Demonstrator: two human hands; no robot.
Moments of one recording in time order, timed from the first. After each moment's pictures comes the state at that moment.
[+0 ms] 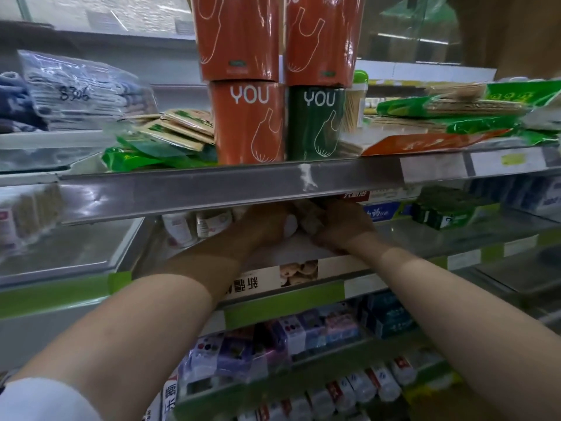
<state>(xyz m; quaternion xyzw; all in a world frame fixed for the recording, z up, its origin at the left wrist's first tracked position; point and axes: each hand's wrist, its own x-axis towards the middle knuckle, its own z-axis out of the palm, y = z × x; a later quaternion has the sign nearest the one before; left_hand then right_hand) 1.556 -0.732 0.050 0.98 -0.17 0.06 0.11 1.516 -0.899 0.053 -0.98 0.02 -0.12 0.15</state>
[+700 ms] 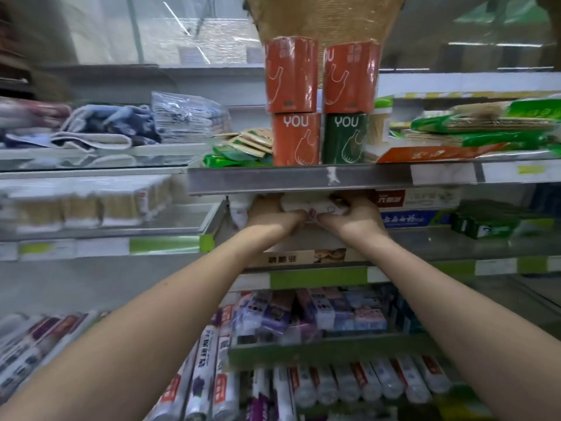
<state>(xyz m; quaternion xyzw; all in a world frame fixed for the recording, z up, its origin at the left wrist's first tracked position) 1.414 -0.694 0.080 0.88 -0.03 0.20 0.43 1.425 -0.865 0.073 -0.84 -0.10 -0.18 0.49</state>
